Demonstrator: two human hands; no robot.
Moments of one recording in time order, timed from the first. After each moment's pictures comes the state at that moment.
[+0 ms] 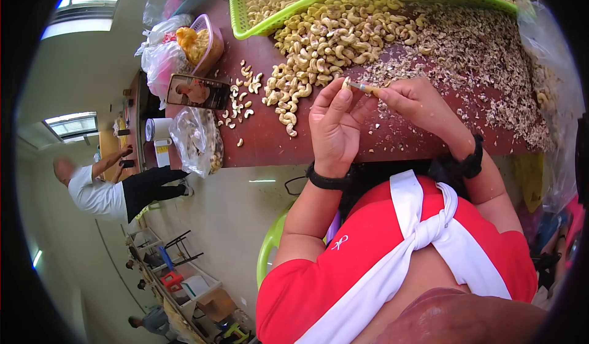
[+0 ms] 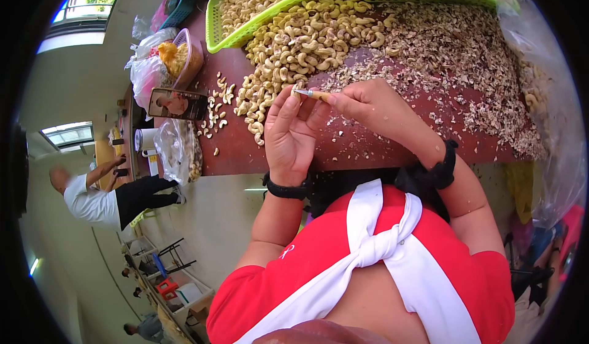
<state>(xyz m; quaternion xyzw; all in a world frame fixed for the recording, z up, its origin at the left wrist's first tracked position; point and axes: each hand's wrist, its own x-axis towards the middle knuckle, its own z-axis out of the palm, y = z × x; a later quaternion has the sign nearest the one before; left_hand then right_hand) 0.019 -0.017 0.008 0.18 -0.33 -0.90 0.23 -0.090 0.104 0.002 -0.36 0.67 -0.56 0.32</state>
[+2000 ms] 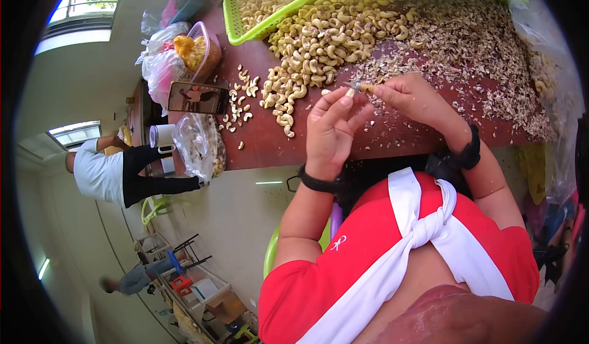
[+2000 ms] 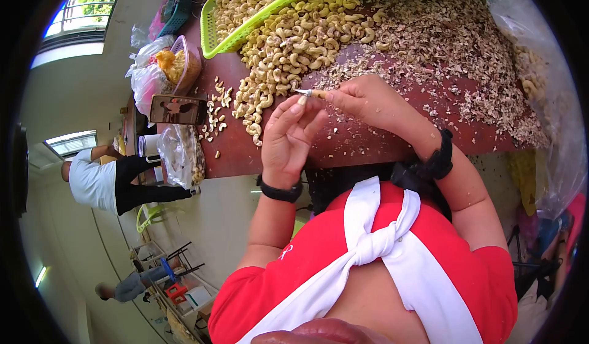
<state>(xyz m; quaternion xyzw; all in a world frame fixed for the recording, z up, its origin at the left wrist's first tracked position) 0.026 -0.024 0.007 0.23 -0.34 -0.90 0.11 -0.096 0.108 -0.015 -0.34 0.68 -0.56 0.34</state>
